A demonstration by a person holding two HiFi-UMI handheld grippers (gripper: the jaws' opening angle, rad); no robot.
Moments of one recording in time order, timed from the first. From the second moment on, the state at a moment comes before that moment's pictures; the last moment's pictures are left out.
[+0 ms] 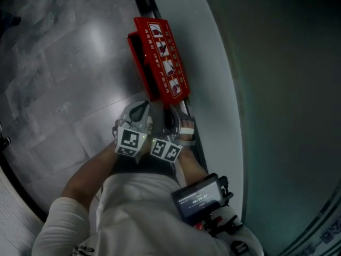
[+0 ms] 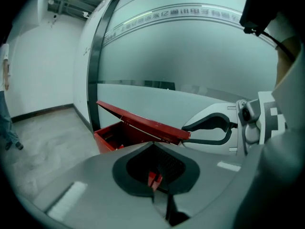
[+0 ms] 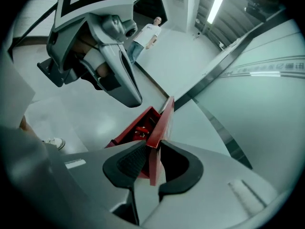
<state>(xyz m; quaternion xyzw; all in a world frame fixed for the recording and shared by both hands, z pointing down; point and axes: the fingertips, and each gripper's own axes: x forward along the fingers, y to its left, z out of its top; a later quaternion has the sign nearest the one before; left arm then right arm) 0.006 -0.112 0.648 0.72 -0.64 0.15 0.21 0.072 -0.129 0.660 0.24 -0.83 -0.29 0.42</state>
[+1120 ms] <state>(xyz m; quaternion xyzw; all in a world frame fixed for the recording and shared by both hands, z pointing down) 0.040 -0.200 0.581 0.76 -0.61 0.16 0.15 0.165 -0.280 0.603 0.49 -0.79 -0.04 0.36</state>
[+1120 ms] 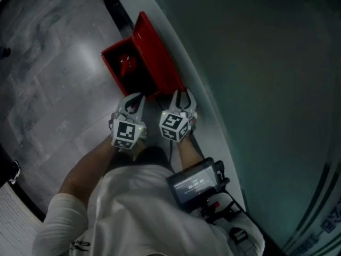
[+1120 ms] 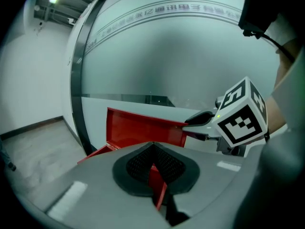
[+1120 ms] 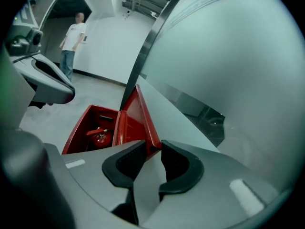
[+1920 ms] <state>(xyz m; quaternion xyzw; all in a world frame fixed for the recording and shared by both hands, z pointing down) 0.035 -0.210 0.576 0.76 -0.61 0.17 0.15 0.194 -0.318 0.623 0.57 -0.73 0.03 0.37</state>
